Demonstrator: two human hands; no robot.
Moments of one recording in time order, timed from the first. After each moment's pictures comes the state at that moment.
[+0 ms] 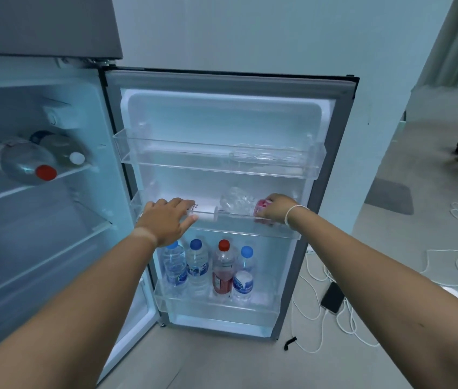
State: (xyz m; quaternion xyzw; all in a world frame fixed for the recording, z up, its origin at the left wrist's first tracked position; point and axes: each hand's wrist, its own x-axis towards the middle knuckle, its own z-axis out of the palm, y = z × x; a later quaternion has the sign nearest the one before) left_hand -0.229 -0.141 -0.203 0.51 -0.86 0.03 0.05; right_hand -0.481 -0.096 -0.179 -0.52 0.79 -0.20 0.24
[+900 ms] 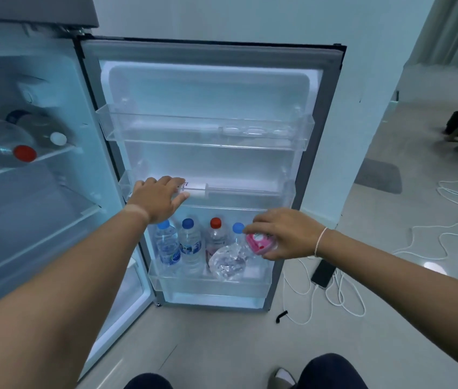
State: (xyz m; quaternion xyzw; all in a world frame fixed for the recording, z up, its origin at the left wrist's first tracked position) left_hand -0.237 -0.143 -0.202 0.52 -0.85 0.02 0.04; right_hand -0.500 -0.010 -0.217 -0.87 0.50 0.00 -0.08
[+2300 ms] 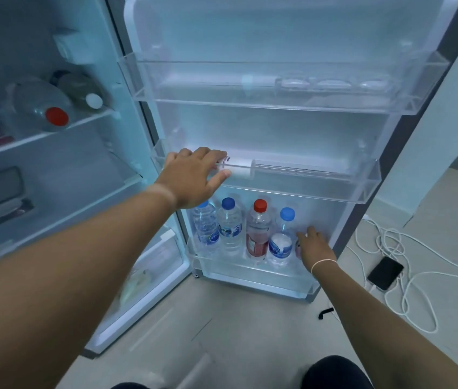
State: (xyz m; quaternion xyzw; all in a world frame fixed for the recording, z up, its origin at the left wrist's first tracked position) left_hand -0.243 -0.152 -0.212 0.53 -0.84 0.05 0.08; right_hand -0.500 -0.110 -0.409 -0.63 0.77 0.03 0.10
